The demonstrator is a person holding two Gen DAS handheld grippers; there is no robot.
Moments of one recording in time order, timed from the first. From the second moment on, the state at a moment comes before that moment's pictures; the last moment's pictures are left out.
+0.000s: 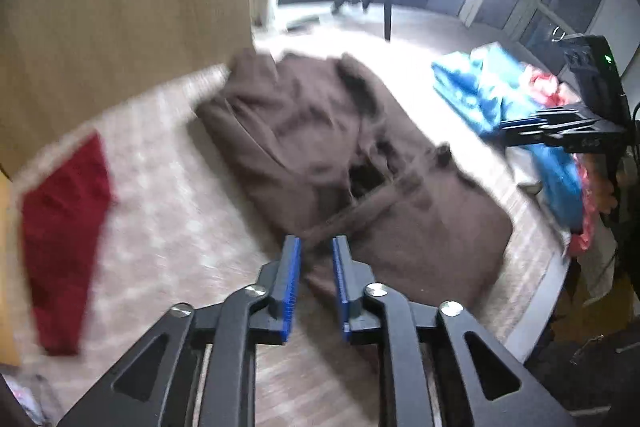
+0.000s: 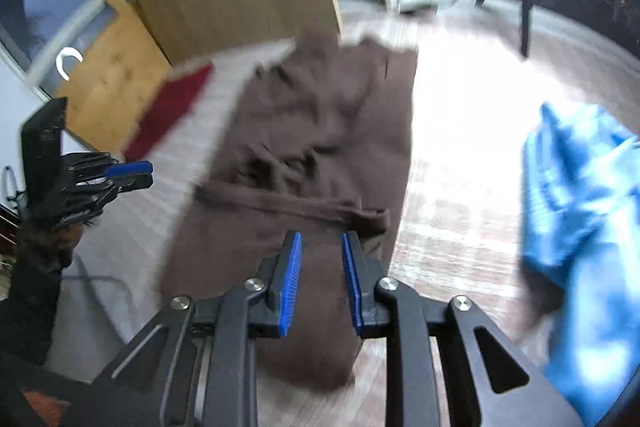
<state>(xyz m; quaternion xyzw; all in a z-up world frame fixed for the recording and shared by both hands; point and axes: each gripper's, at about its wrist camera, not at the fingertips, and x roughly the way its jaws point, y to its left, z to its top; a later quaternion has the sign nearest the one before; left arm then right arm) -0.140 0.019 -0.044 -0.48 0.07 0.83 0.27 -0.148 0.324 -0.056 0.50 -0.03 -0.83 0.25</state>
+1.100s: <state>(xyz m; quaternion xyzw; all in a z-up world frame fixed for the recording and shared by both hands) -0.374 0.056 -0.170 -0.53 0.16 0.81 0.22 -0.421 0.287 -0.179 0.55 0.05 -0.79 0.26</state>
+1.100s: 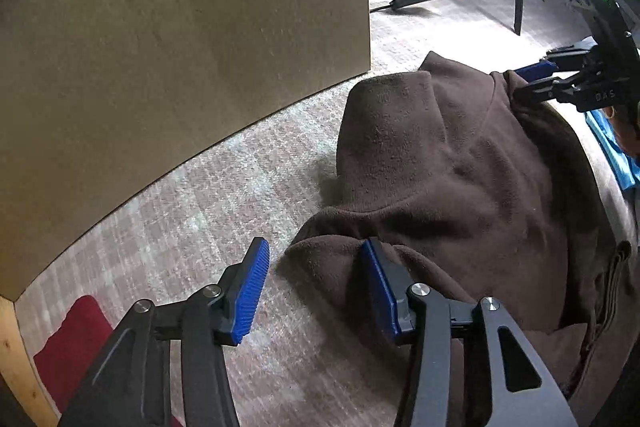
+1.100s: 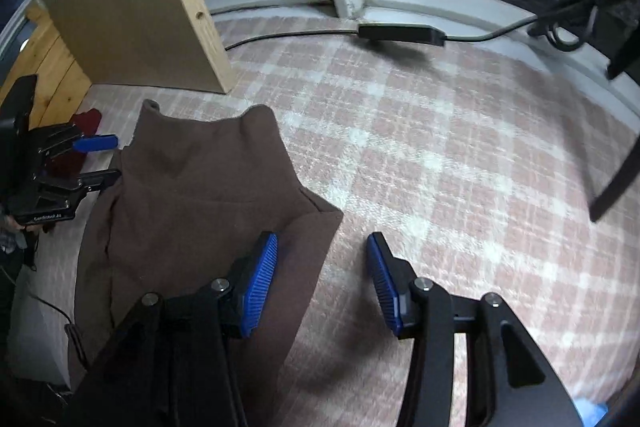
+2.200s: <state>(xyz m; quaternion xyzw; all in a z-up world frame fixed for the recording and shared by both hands) -0.094 0.034 -0.069 -0.42 0.14 0.84 0.32 -0.149 0.329 -0.079 0.46 0.05 -0.85 0.25</state>
